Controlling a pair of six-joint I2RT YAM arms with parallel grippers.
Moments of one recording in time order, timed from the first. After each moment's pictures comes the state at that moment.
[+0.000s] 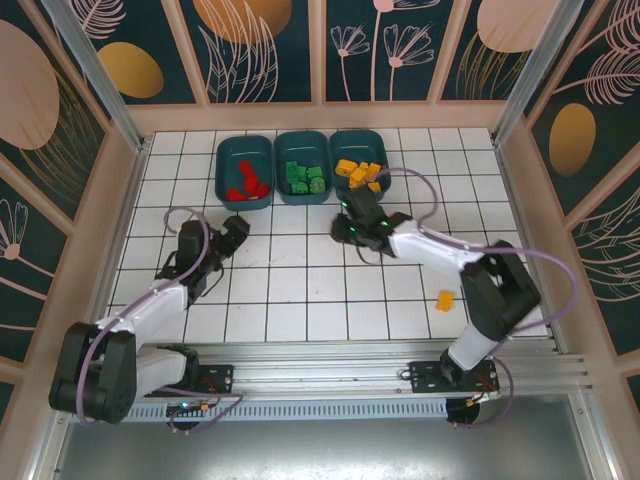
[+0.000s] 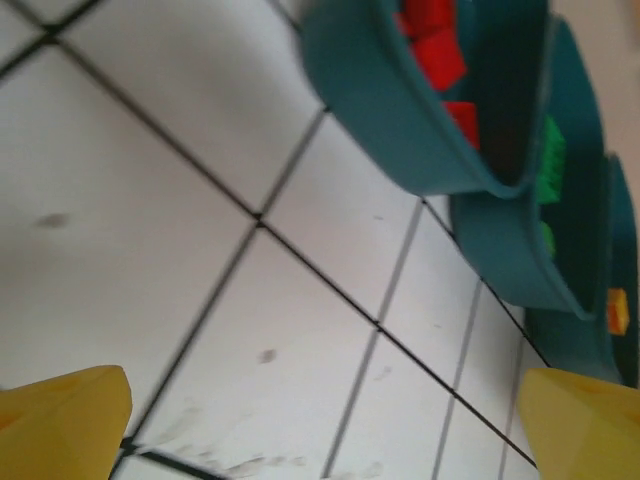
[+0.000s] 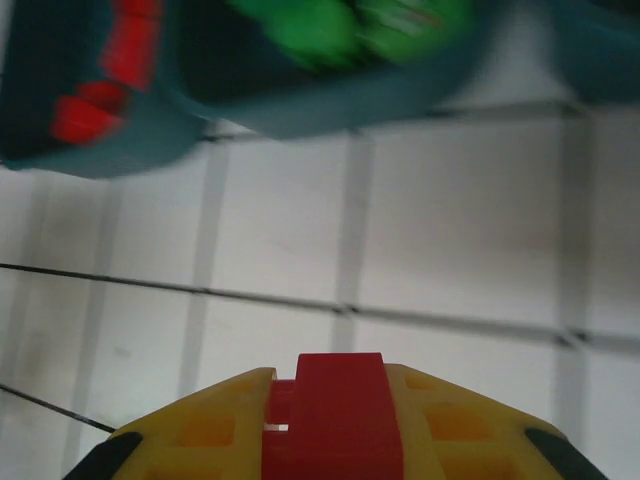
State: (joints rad) left arm -0.16 1.12 0.39 0.10 0.08 -1.03; right arm 0.74 1.81 1.27 -0.18 0.00 0.65
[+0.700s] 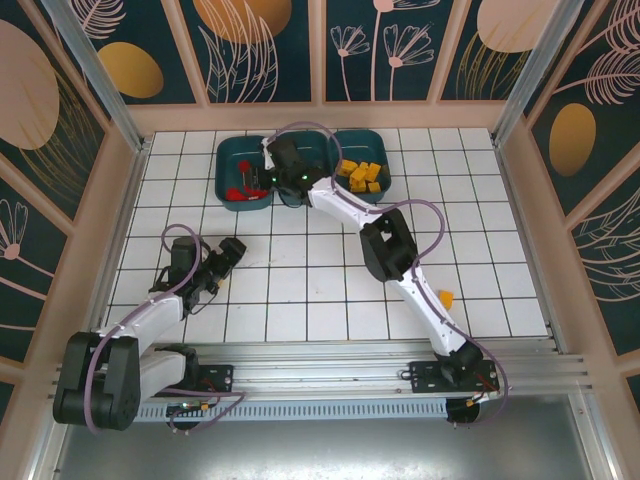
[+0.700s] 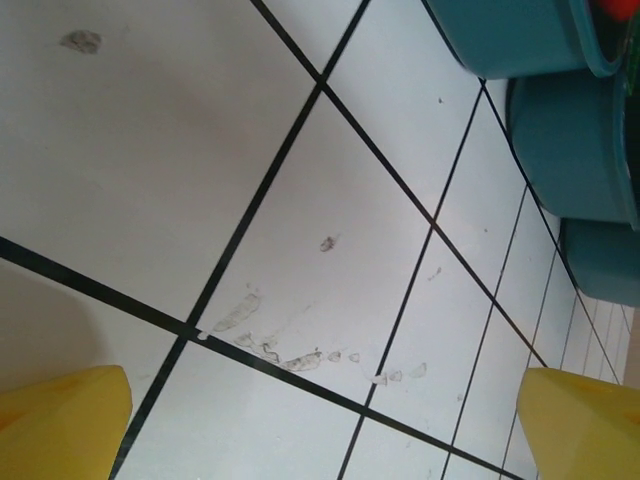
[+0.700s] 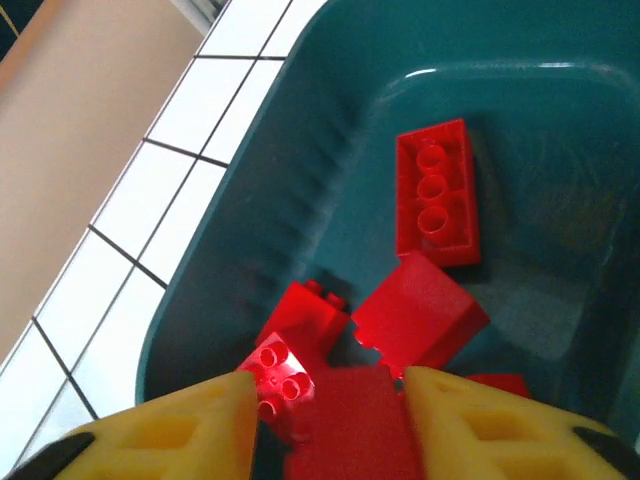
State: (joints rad) left arm -0.12 1.13 0.33 0.08 0.28 -1.00; right arm 0.74 2.61 2.37 -0.29 -0.21 0.46
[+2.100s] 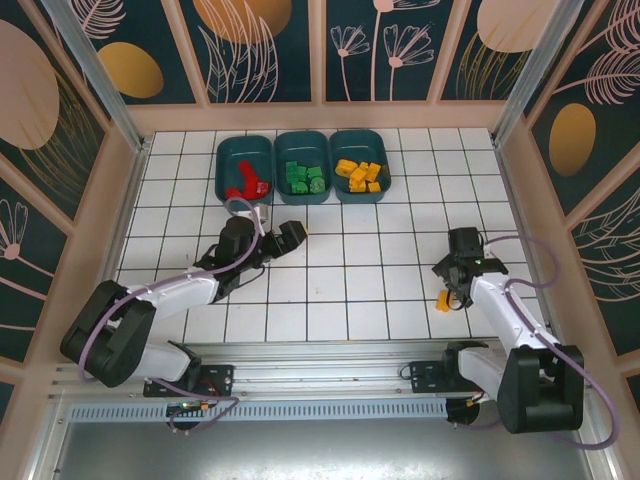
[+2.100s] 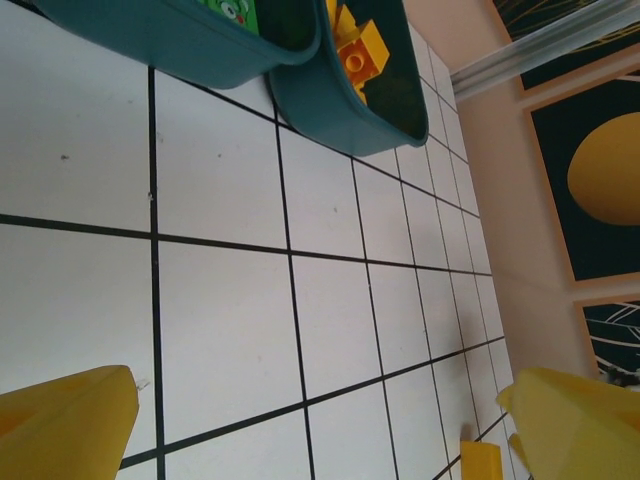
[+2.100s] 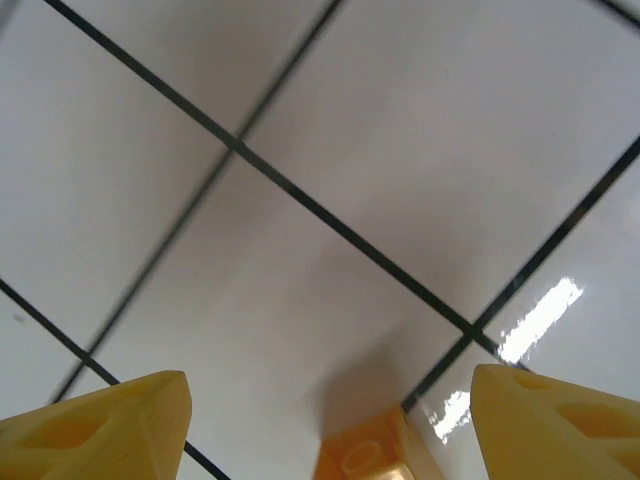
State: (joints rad) left arm -0.54 1.38 0.55 0.41 0.25 -0.94; right arm 0.07 1.06 0.55 -0.70 0.20 0.91
